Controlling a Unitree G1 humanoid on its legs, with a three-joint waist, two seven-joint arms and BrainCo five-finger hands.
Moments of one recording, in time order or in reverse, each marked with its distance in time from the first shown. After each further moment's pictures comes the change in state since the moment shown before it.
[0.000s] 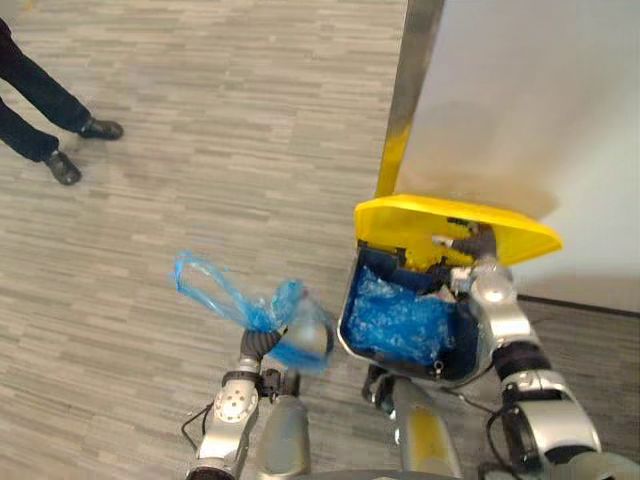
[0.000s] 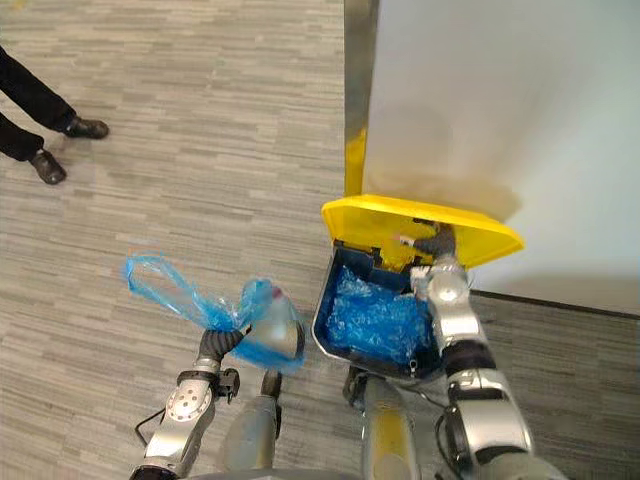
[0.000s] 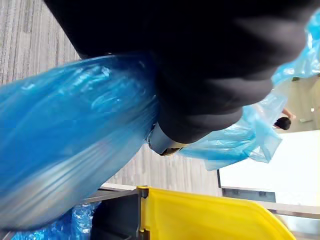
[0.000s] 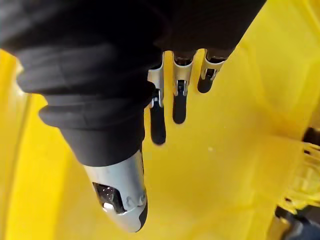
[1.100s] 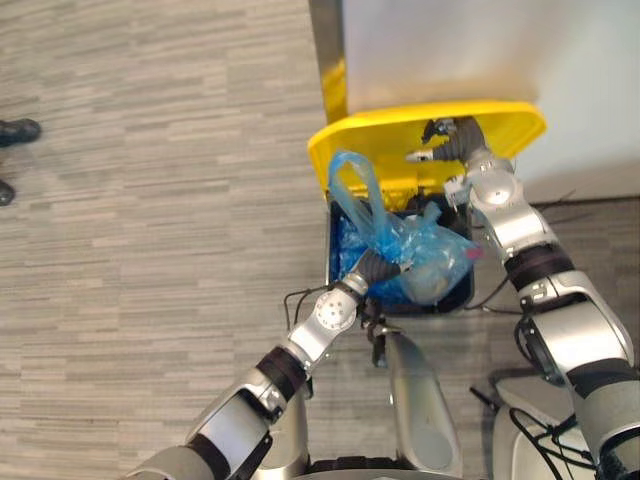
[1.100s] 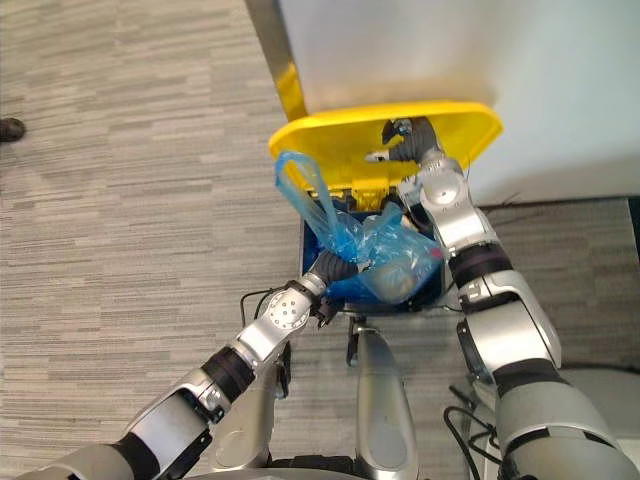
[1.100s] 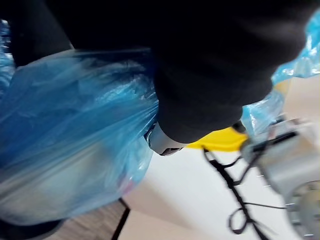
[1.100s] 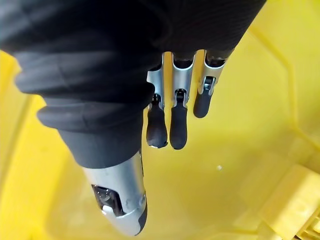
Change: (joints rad) left arm -0.748 -0.148 -0.464 0.424 0.007 0.008 0.018; right arm -0.516 -0.150 0.389 0.112 0.067 0.030 0.130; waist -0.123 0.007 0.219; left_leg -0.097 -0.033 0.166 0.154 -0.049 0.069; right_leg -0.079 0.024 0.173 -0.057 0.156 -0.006
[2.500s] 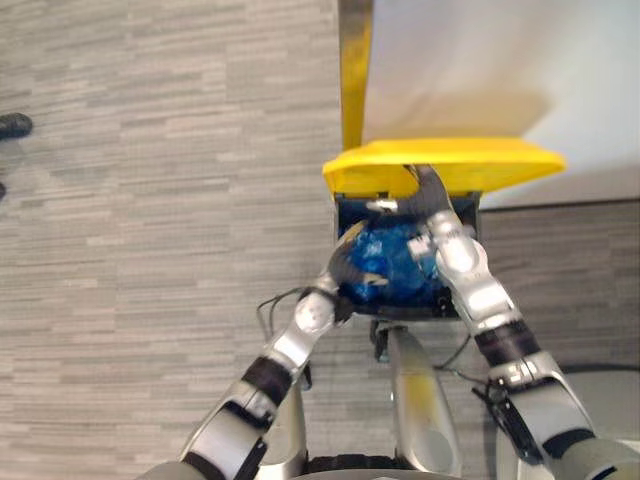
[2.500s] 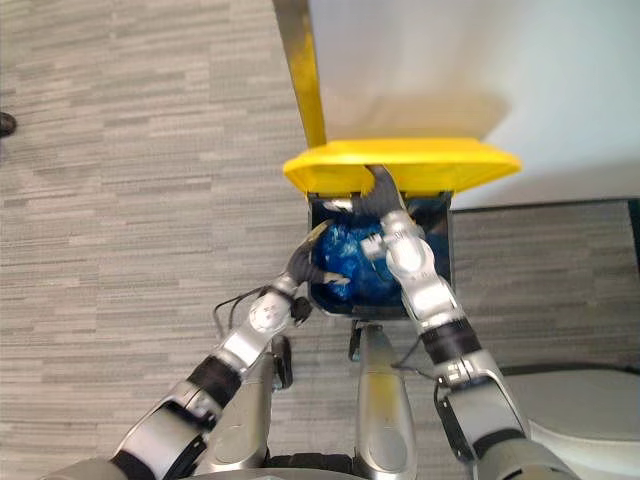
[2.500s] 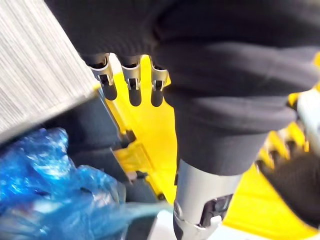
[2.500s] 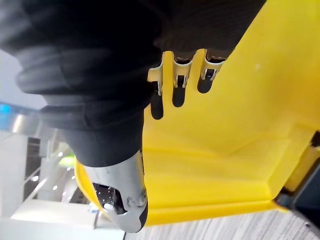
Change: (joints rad) left arm 0.511 0.283 0.362 -0.233 0.089 0.010 -0.010; right arm 0.829 0.175 -0.261 -0.477 -0.119 -0.043 -0.008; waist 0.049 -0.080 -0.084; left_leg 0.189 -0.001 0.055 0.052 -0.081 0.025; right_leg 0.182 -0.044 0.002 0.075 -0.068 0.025
